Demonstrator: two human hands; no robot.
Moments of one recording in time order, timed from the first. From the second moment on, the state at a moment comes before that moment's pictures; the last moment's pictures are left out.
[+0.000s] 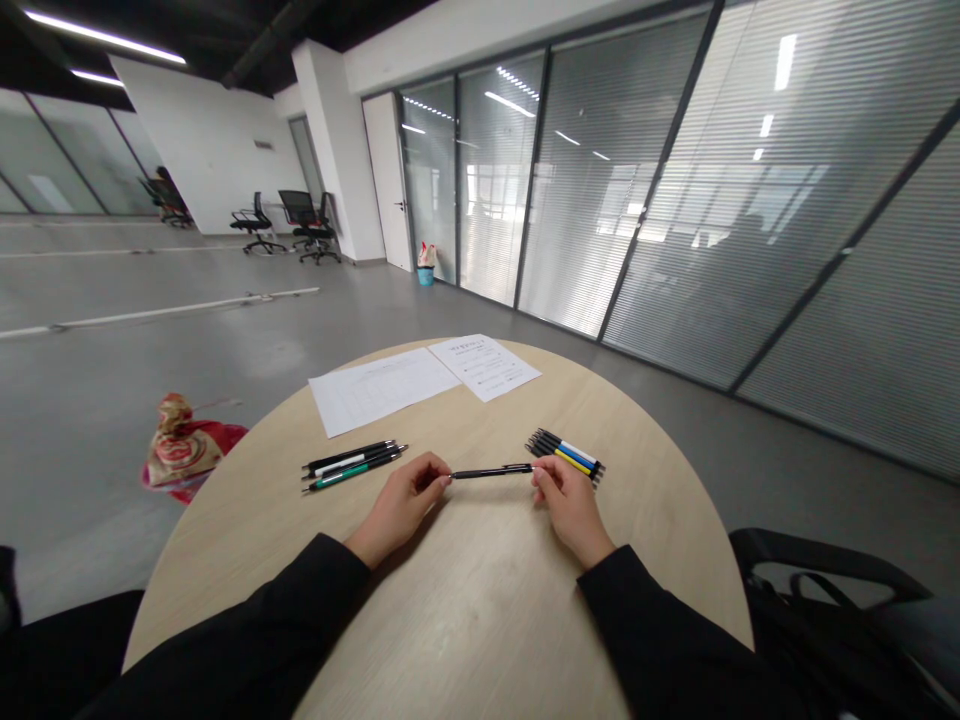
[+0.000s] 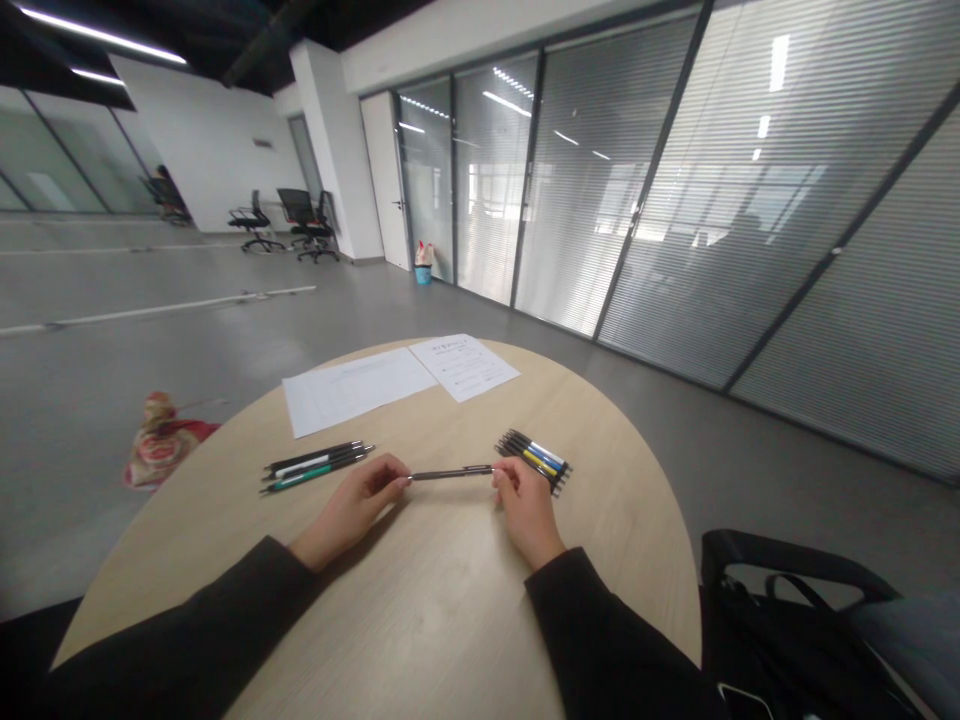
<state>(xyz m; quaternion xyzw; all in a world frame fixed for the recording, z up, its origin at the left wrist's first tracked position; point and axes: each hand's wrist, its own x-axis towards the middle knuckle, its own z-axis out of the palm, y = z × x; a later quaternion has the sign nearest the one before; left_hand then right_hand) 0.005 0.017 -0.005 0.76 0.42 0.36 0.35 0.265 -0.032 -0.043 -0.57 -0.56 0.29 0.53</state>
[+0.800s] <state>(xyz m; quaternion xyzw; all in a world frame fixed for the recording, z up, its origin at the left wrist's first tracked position) 0.006 0.016 -0.004 0.75 0.42 0.36 0.36 0.266 -0.034 -0.041 -0.58 -0.58 0.27 0.51</state>
